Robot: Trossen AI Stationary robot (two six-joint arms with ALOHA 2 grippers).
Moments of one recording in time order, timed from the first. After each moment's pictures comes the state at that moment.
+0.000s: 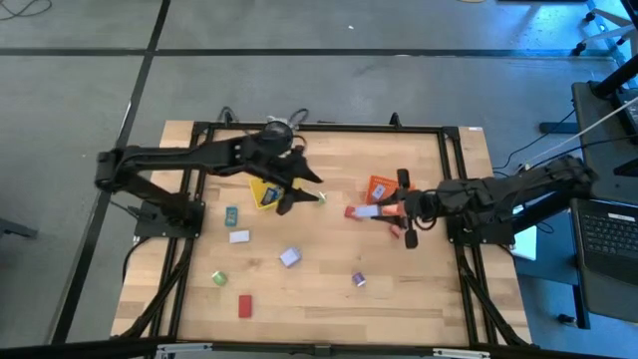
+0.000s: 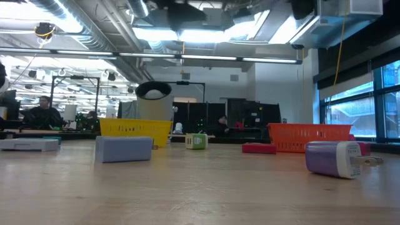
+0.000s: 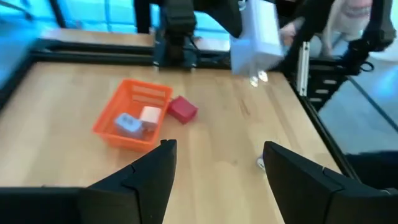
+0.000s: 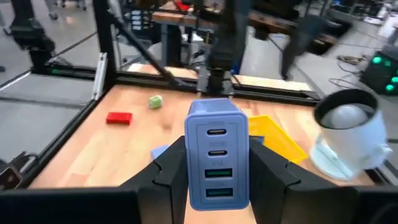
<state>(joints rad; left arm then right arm) 0.17 1.36 1.19 -0.29 0.29 -0.01 0.29 0.91 0.71 -0.04 0.22 -0.03</state>
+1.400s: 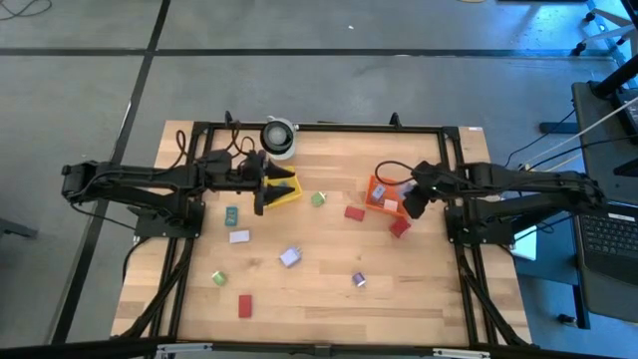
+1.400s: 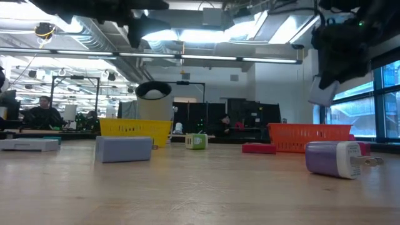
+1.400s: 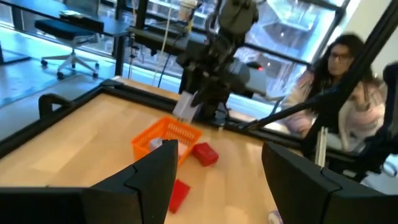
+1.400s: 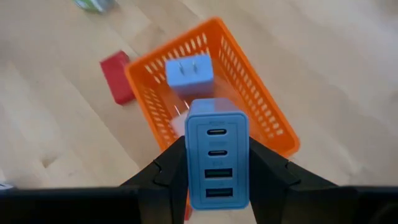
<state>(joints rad) 0.15 0.97 0.58 0.32 0.07 -0.29 -0.07 0.84 0.71 -0.91 0.22 0.63</state>
